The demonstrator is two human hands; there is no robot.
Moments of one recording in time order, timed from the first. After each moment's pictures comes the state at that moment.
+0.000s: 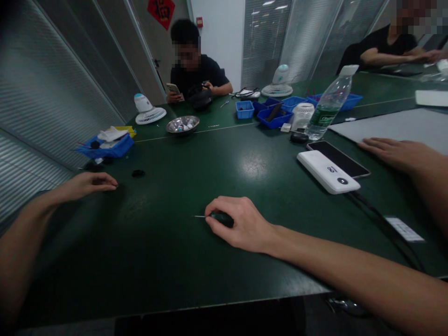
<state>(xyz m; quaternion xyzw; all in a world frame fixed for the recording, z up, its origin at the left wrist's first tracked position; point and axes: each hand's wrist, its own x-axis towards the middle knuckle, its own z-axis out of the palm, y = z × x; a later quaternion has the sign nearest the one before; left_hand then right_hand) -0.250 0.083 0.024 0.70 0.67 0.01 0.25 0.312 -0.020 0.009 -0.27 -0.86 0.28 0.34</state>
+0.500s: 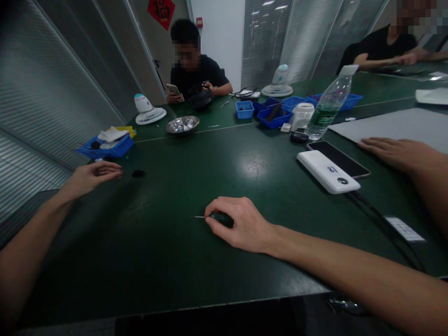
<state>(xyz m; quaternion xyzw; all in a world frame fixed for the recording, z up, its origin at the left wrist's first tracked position) -0.210 0.079 0.023 0.66 0.67 0.25 0.21 0.313 -0.020 0.008 -0.27 -0.86 0.29 0.33</state>
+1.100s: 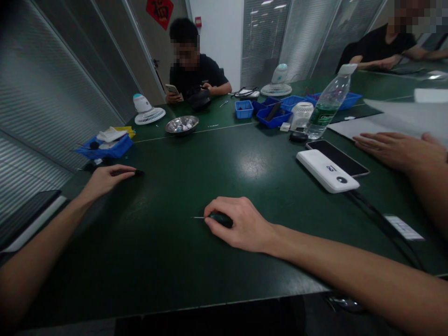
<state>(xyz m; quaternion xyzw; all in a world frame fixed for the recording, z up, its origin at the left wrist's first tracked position) -0.179 0.089 0.001 0.68 0.68 0.22 0.16 0.313 -0.019 0.008 -0.26 -0.86 0.28 0.33</state>
